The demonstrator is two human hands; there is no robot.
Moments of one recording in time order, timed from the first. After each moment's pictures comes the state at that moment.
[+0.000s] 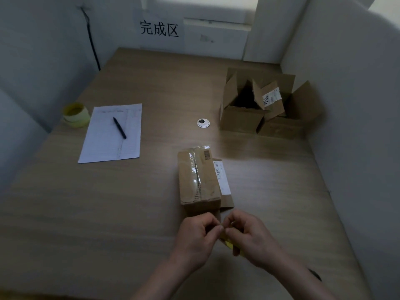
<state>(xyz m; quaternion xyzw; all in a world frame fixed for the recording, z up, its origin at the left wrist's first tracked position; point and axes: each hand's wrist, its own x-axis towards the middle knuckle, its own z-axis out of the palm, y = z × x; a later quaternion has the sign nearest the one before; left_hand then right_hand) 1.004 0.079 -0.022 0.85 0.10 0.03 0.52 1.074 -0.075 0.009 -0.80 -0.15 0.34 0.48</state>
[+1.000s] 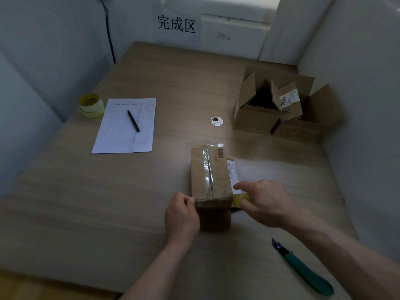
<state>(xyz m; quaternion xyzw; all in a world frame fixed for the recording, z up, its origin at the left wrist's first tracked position) 1.022 0.117 -0.045 0.79 0.42 0.15 0.42 1.155 -0.047 0.017 -0.91 -0.41 0.12 0.04</state>
